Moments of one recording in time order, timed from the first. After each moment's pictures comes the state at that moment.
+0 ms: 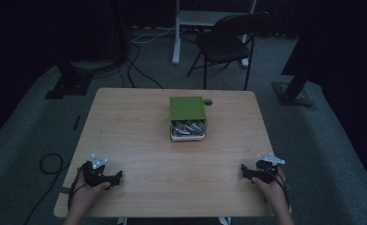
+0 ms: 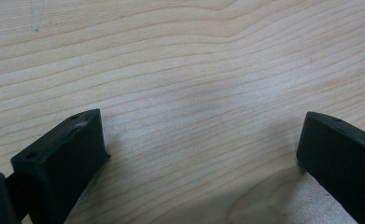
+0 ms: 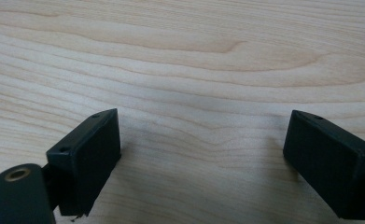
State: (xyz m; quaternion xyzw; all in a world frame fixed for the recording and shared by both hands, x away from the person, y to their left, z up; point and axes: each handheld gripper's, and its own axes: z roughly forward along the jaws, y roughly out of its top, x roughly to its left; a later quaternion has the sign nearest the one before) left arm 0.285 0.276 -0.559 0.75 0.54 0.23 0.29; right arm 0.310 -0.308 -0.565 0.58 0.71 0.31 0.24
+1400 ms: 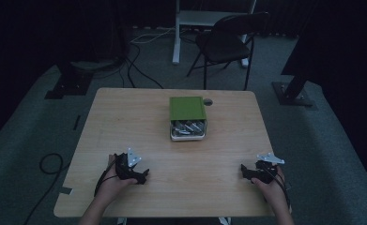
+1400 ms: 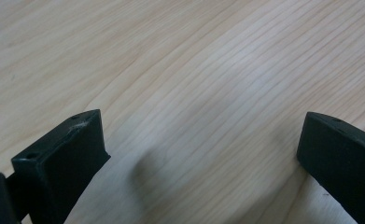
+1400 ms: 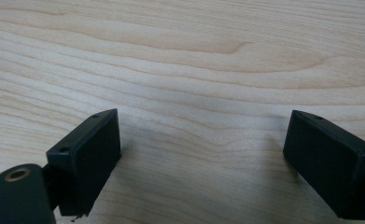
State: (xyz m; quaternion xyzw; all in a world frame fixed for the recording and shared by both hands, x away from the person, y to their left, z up) left arm 0.311 0.185 -0.551 0.84 0.39 0.25 0.29; right arm 0.311 -0.308 -0.565 0.57 0.72 0.31 0.24
